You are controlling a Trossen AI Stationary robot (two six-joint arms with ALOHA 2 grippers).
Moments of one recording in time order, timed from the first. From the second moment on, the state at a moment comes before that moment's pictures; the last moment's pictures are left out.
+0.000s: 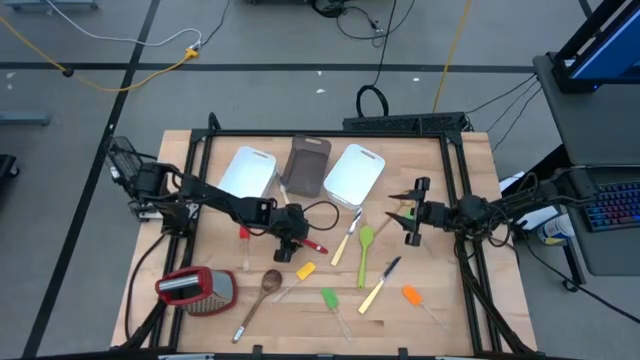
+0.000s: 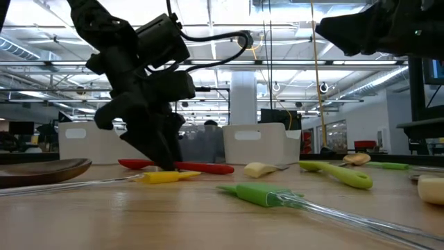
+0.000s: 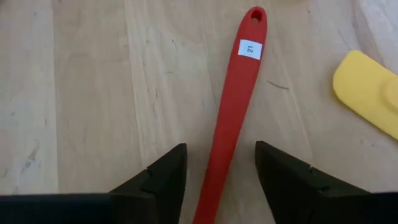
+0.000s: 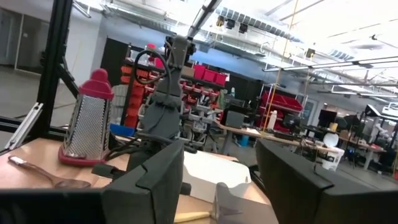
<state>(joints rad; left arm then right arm) -0.04 1.75 0.81 -0.05 0.08 0.13 0.16 0.86 0.06 1.09 0.29 -0.33</state>
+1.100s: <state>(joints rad) -0.08 1.47 0.84 -0.08 0.00 0.01 0.16 0.86 0.06 1.09 0.29 -0.33</state>
